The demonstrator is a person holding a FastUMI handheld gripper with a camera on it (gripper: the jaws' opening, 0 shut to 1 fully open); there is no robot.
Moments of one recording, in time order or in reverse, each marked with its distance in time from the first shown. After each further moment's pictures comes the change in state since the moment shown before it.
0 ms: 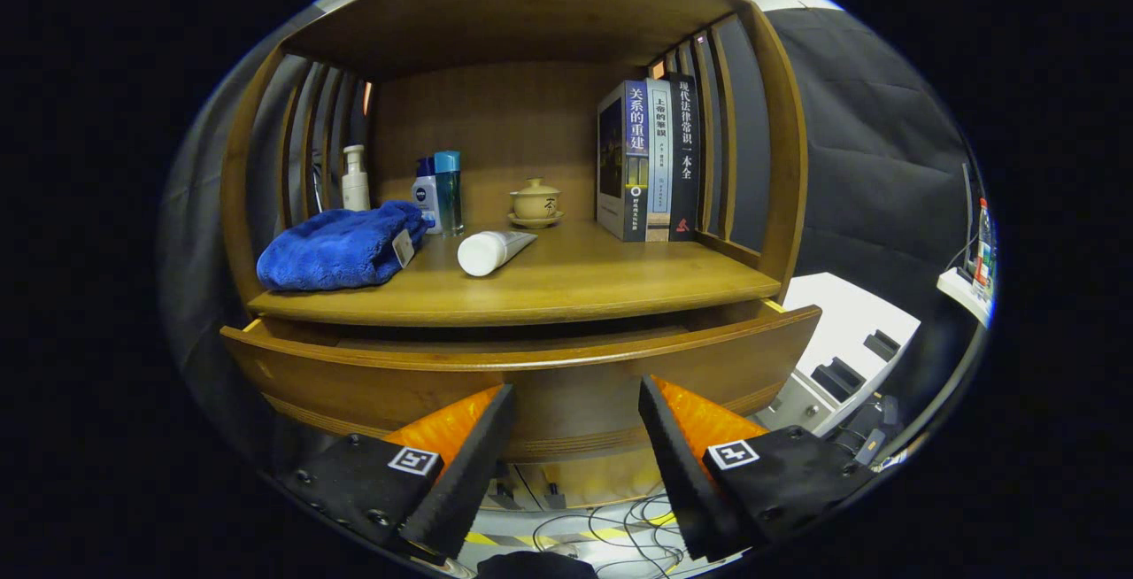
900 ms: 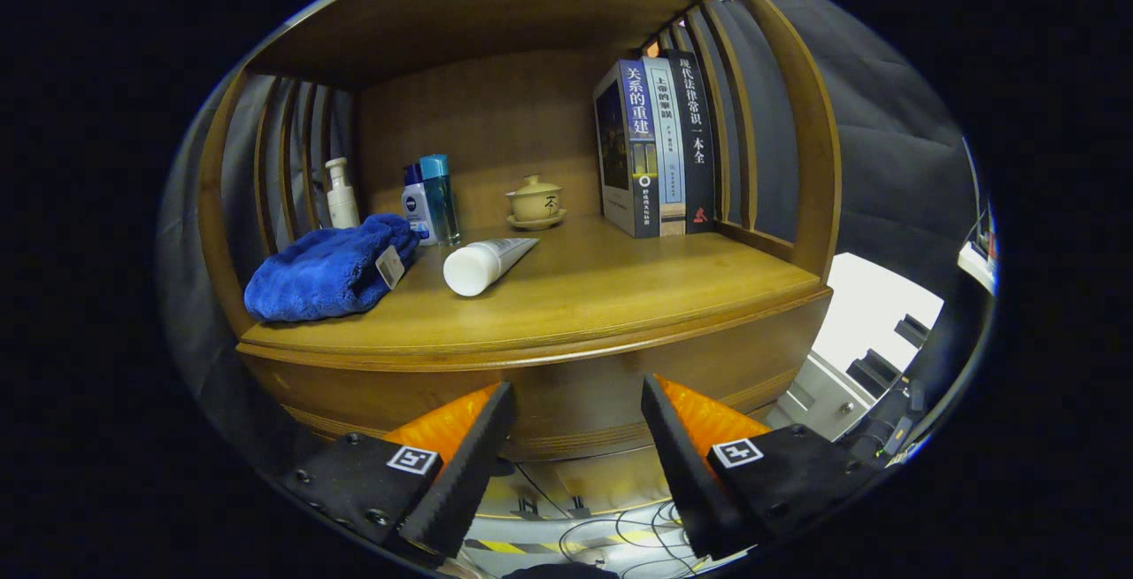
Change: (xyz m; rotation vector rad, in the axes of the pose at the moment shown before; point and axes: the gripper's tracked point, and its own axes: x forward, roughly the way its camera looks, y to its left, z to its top) arm 0.024 0.003 0.010 0.093 0.007 0.044
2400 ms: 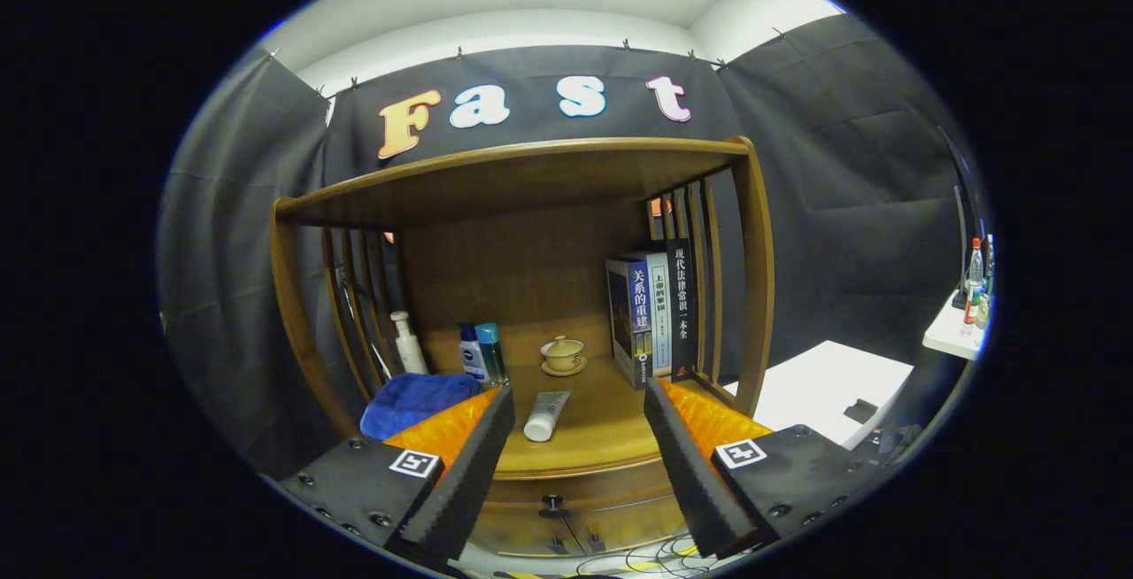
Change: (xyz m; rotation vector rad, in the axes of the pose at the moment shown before) arm -0.146 0.034 0.181 0.003 -0.286 0.036
